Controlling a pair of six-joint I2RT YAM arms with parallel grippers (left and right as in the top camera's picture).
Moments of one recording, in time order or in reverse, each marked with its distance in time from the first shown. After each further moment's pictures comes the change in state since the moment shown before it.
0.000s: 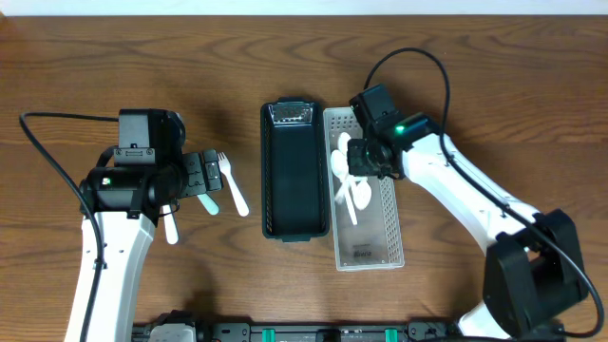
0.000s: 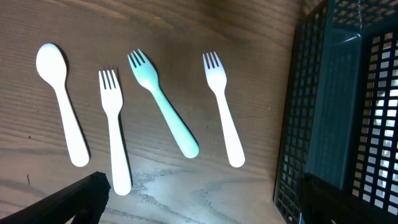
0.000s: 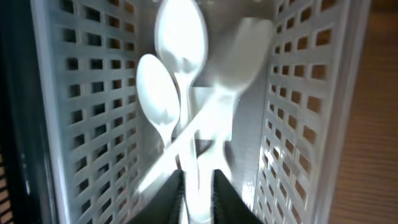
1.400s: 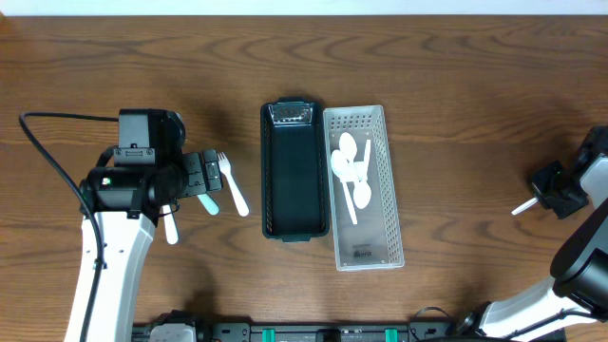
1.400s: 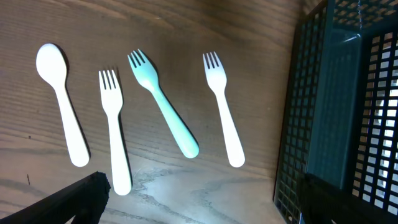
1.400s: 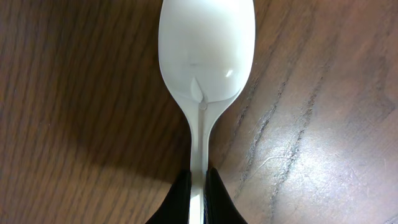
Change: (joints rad) left arm 0.000 0.000 0.000 0.000 0.000 0.000; right arm -1.091 0.111 -0.188 0.196 0.027 0.018
